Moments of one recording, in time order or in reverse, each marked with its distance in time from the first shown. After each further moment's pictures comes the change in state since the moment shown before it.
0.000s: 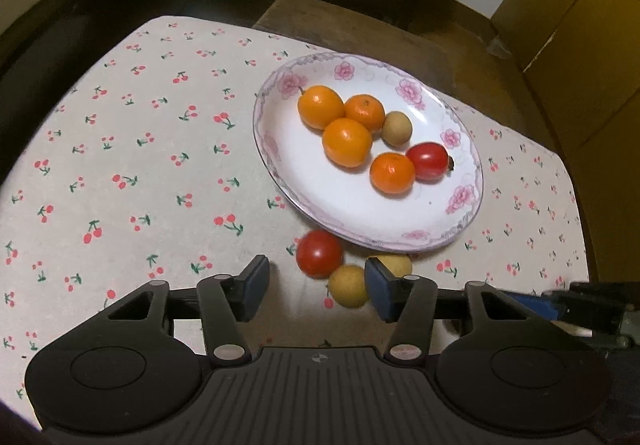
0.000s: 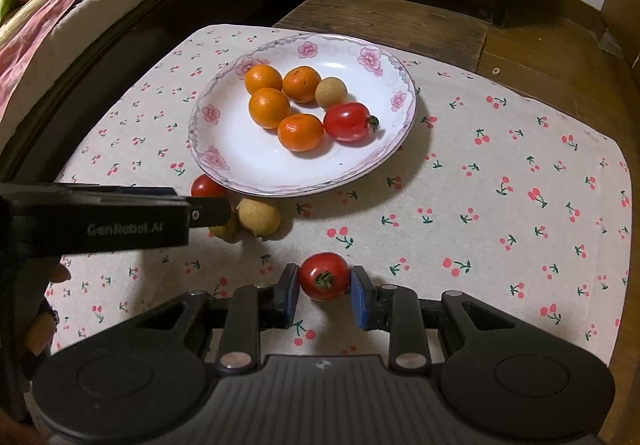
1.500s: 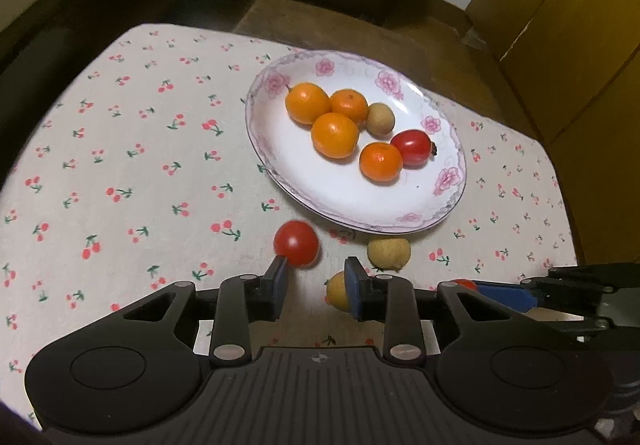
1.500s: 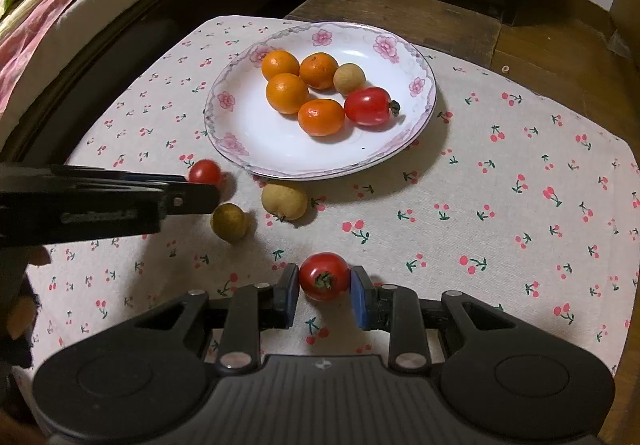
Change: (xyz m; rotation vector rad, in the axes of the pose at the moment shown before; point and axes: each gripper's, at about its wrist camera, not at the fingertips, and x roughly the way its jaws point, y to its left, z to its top) left arm -0.002 0.003 -0.004 0.062 0.007 -0.058; right arm 0.007 0.006 -0.003 -0.017 0.013 0.014
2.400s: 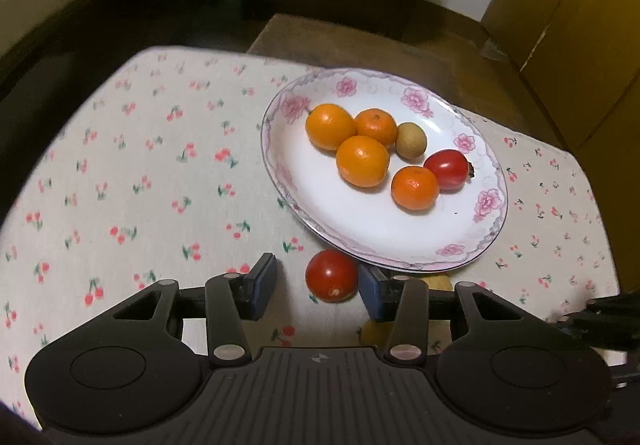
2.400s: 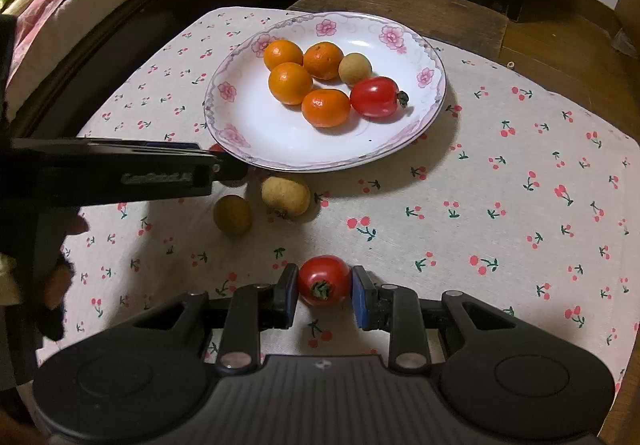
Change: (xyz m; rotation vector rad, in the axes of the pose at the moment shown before) left arm 0.021 -0.001 0.004 0.060 -0.095 0.093; right arm 0.009 0.003 -0.002 -0.015 0.018 0.005
